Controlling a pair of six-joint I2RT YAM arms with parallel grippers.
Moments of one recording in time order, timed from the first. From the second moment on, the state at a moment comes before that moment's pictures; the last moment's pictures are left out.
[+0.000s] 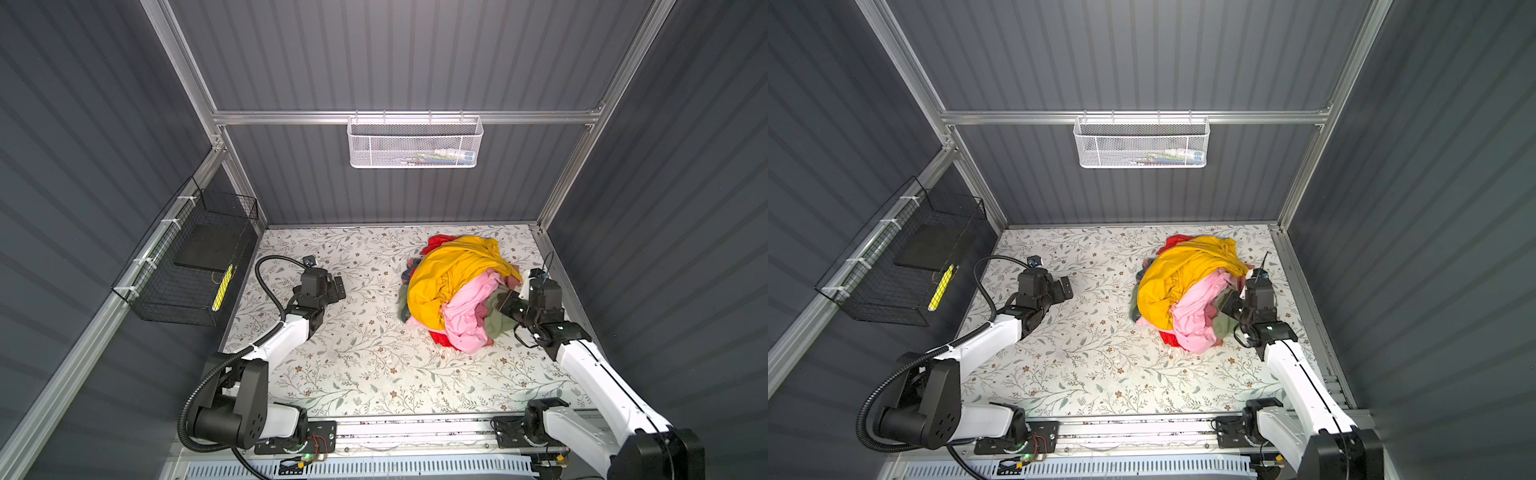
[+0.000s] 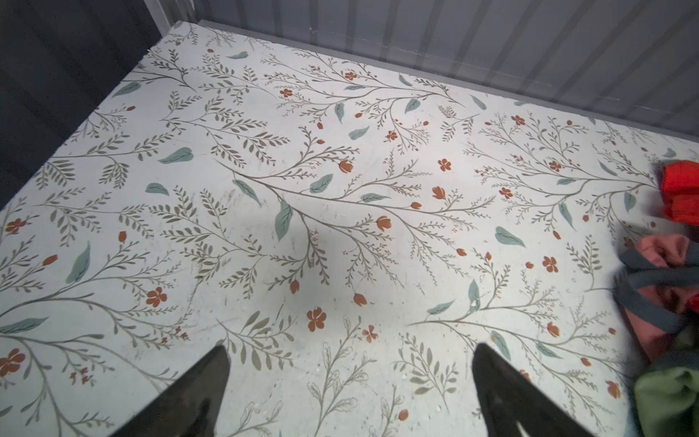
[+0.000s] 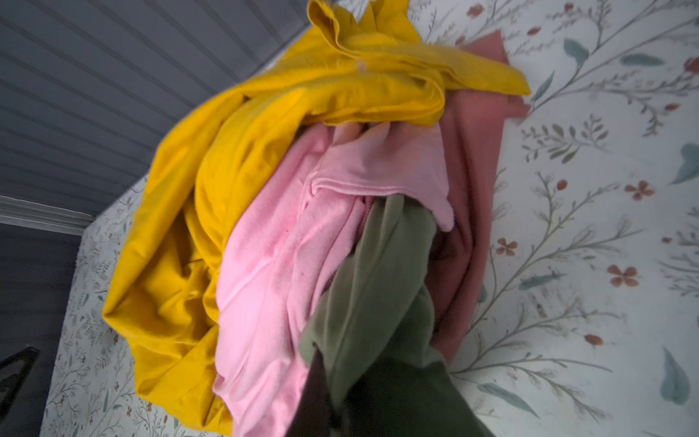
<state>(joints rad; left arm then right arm) -0.25 1.37 0.71 0.04 -0.24 -0.31 0.09 0.96 0.61 -0.27 -0.10 0.59</state>
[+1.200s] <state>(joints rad) -0.37 1.51 0.79 0.02 -0.15 -0.29 0.09 1.04 1.19 -0.62 -0.17 0.41</state>
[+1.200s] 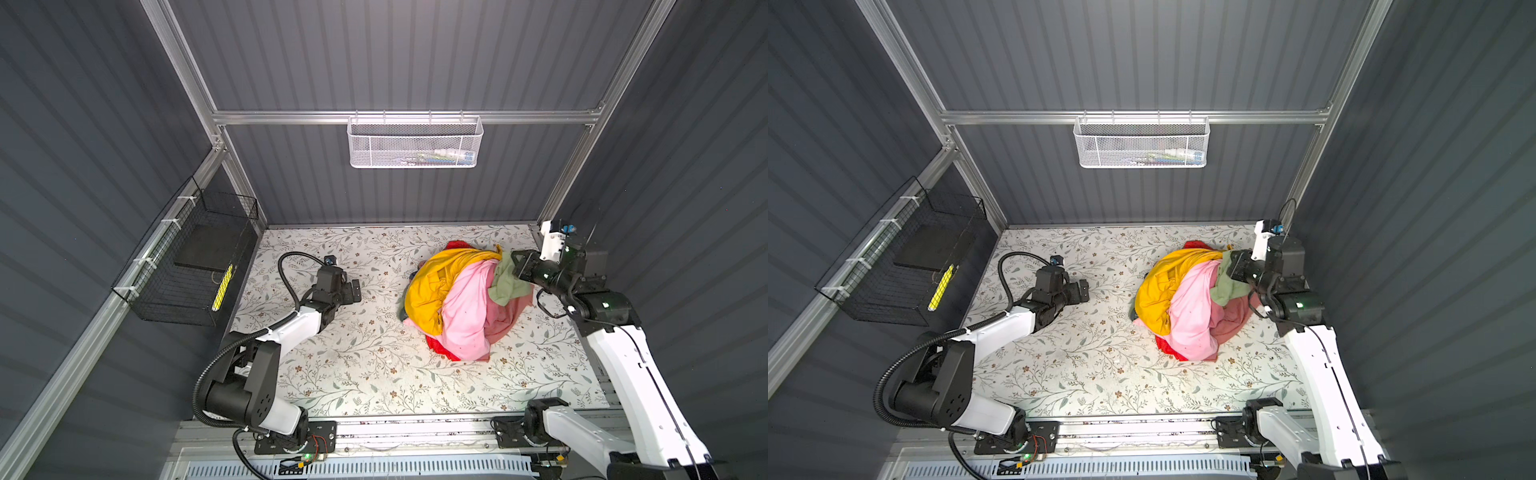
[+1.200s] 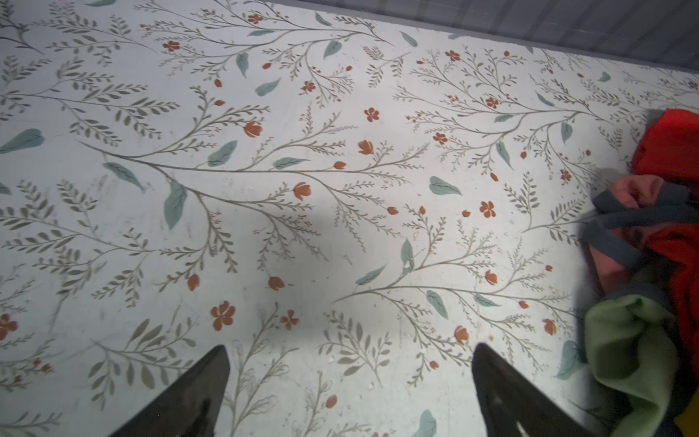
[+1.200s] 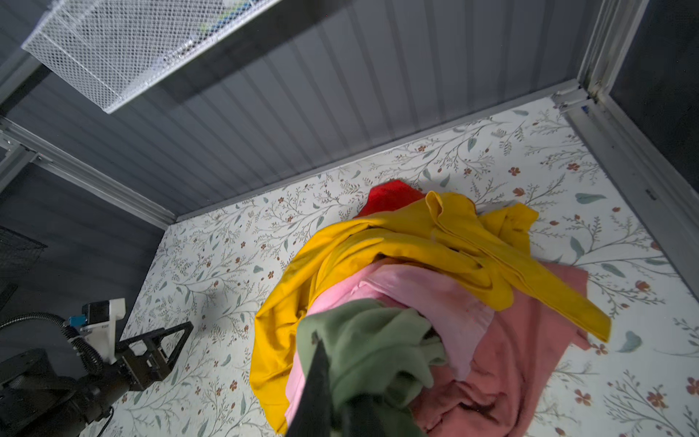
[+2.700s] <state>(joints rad) -0.78 1.90 1.44 -0.03 0.12 -0.12 0.13 1.17 1.56 -0.75 -0.27 0.41</state>
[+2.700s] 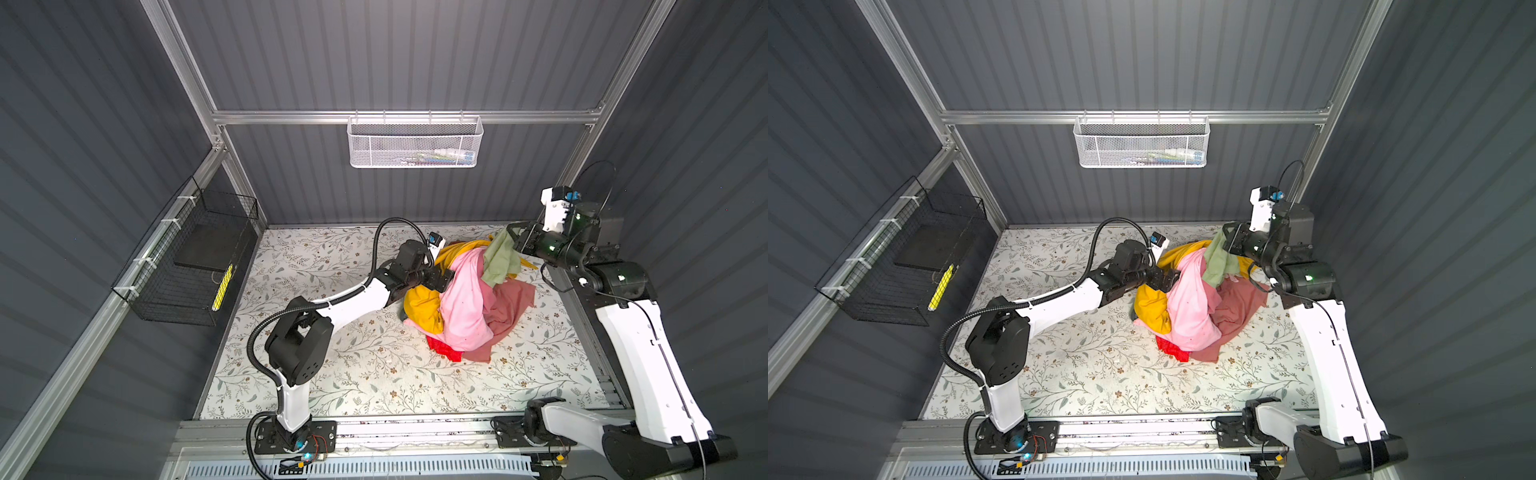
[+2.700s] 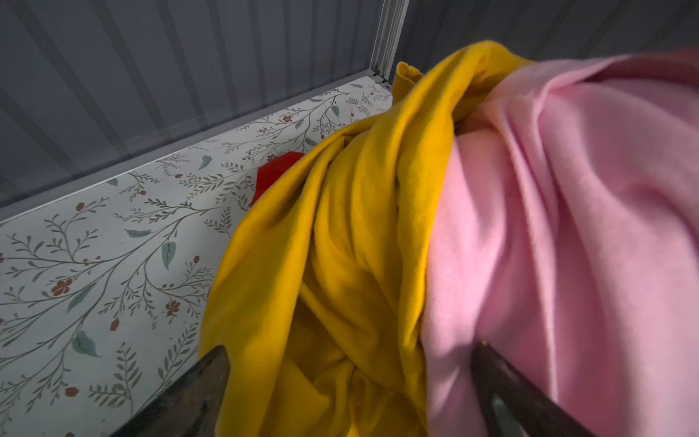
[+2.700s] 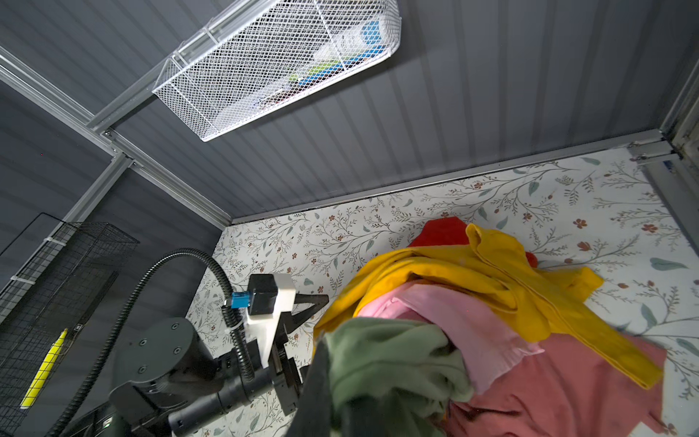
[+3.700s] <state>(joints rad) -0.78 1.93 1.48 -0.20 -0.16 -0.19 0.13 1.21 1.47 -0.70 -0.36 0.43</state>
